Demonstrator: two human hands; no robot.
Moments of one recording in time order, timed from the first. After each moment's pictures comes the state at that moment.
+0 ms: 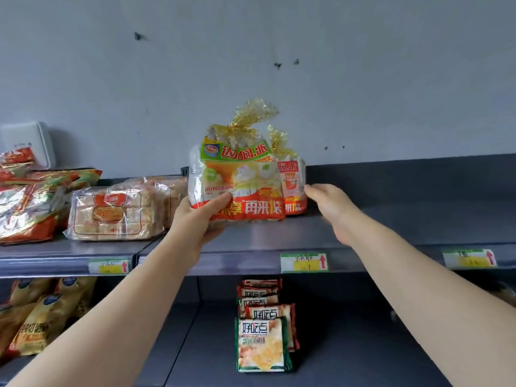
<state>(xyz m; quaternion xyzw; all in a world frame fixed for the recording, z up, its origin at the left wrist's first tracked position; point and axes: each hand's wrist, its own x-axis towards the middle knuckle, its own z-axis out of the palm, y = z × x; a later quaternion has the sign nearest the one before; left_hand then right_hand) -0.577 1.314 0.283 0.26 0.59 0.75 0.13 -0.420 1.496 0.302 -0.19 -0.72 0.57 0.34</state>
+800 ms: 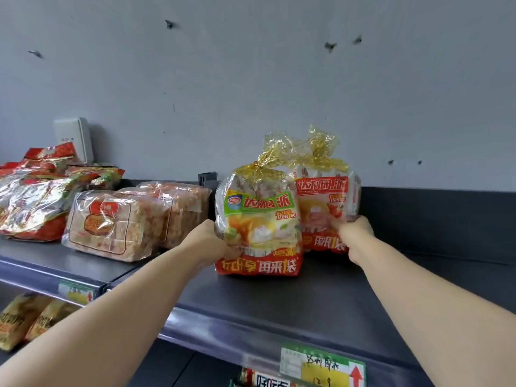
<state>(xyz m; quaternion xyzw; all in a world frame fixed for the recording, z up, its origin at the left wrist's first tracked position) -0.694 1.422 0.277 0.16 0.87 0.47 0.02 -0.609 1.688 0.273 -0.32 -0.65 0.60 0.33</state>
